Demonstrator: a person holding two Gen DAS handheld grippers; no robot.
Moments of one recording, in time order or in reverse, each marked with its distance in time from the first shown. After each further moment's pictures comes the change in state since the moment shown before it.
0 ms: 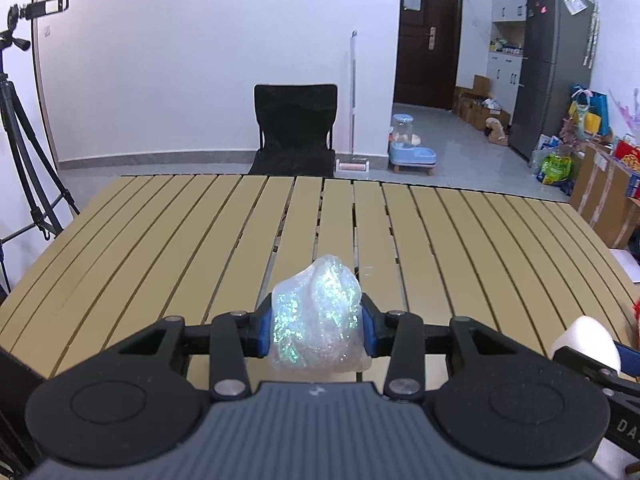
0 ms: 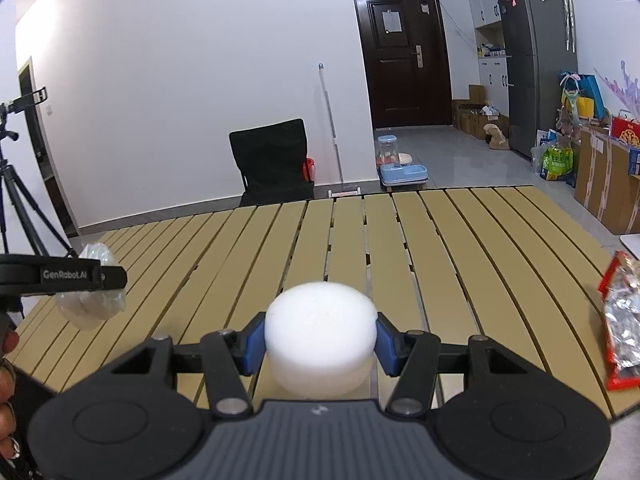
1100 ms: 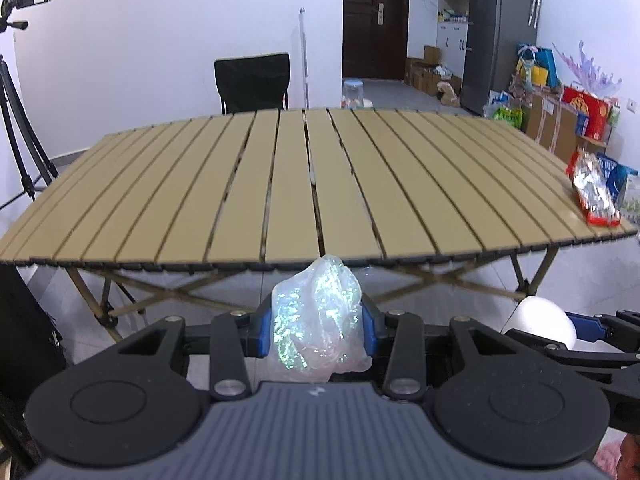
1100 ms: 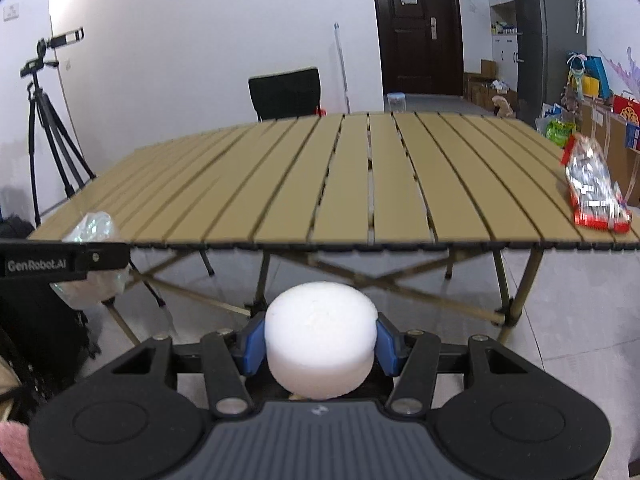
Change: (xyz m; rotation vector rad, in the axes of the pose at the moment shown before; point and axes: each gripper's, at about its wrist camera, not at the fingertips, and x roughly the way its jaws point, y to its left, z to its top) left arm -0.077 -0.003 -0.159 0.110 0.053 -0.101; right arm -0.088 0.002 -0.157 -0.049 0.121 0.013
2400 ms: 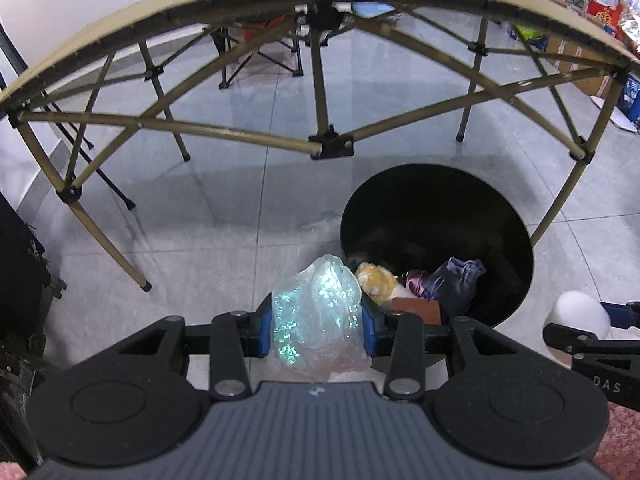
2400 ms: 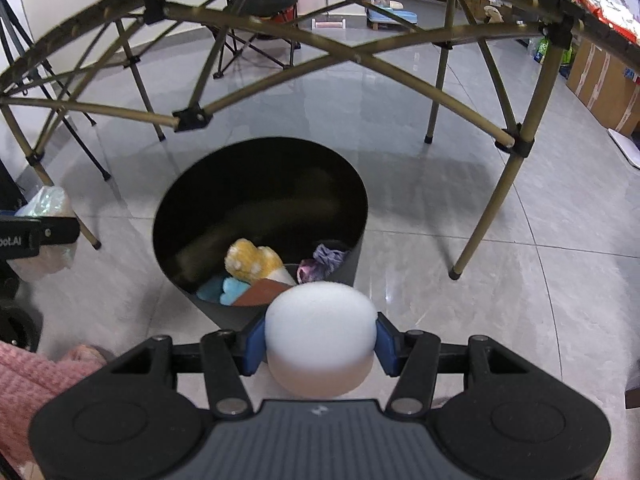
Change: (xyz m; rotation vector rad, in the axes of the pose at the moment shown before) left arm 0.107 0.002 -0.141 0.022 0.281 0.047; right arm 0.105 -0.021 -0.138 -0.015 0.326 -0.109
